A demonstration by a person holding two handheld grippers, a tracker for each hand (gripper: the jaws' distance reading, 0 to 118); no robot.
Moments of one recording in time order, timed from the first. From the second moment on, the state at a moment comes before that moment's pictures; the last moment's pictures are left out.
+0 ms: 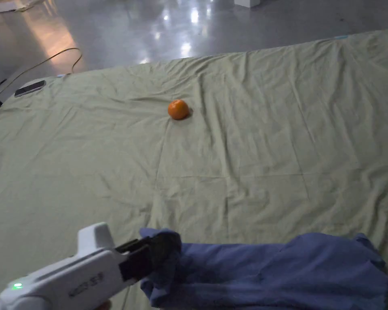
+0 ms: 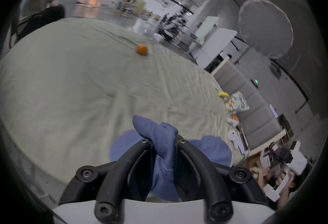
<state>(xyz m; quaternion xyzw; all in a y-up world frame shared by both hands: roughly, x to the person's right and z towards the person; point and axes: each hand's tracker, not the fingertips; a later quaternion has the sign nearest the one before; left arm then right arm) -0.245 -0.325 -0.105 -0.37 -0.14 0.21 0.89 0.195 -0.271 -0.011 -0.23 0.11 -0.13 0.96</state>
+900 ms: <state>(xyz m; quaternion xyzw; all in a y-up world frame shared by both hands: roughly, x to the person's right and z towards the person) -0.142 -0.429 -0.145 -0.44 -0.19 0.36 0.80 0.258 -0.287 0.030 -0.23 0.04 -0.19 0.95</state>
